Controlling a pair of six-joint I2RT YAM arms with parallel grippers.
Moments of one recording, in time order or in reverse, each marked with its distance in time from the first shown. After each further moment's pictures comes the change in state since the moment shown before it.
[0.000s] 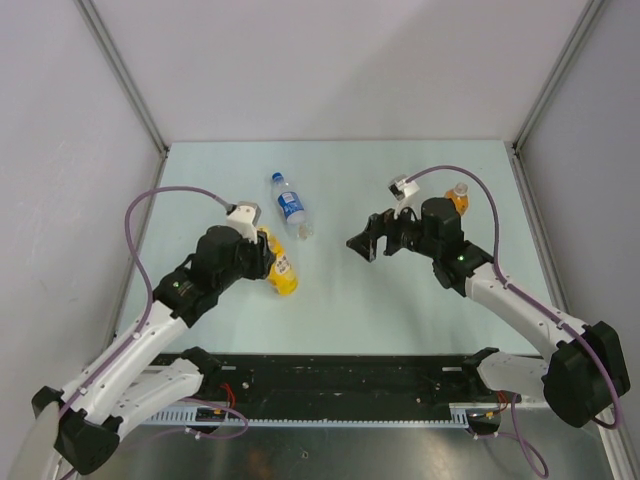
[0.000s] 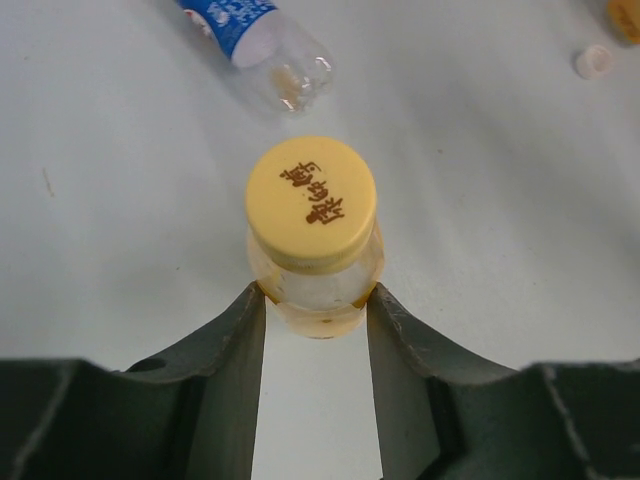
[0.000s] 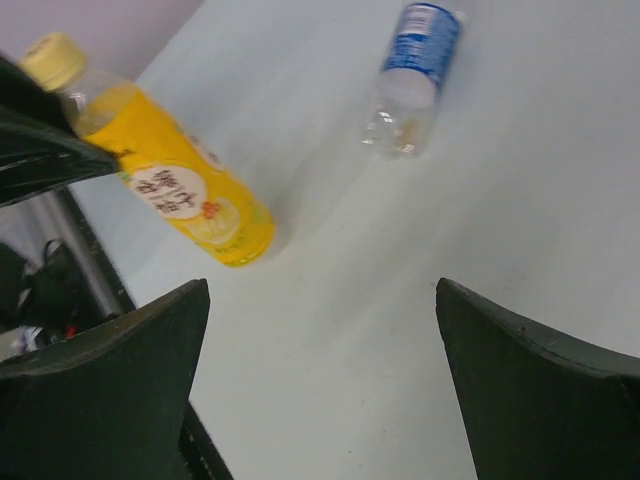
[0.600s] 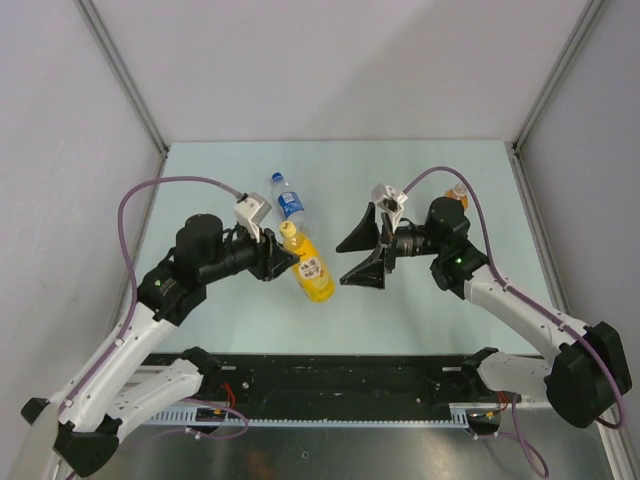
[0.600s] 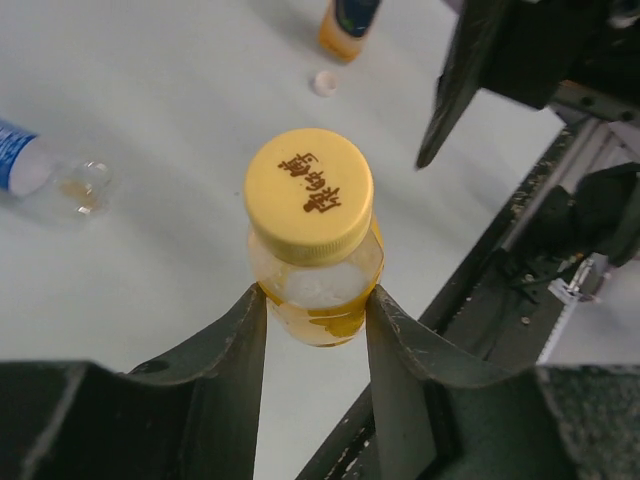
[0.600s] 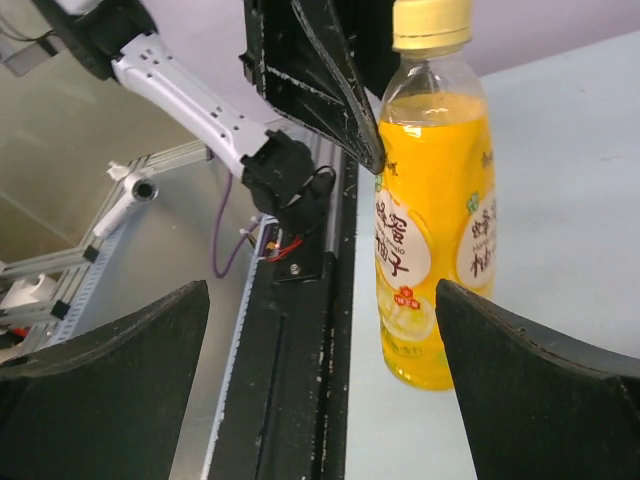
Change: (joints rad) left arm 0.000 -0.025 0.145 0.004 0.464 0.067; right arm 0.029 -0.012 0.003 0.322 -0.709 0.082
